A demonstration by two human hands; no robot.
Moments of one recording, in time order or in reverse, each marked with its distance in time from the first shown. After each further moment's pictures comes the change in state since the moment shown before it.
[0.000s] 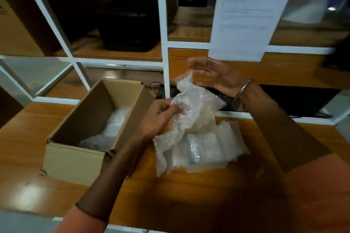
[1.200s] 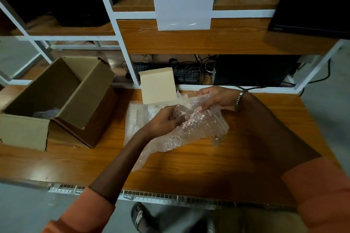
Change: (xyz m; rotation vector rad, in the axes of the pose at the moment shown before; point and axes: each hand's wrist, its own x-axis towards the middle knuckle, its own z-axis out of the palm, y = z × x) left_hand -0.021 -0.048 0.219 0.217 -0.288 -0.130; right_hand -0.187 0.108 -0.143 -0.273 -0.196 0.464
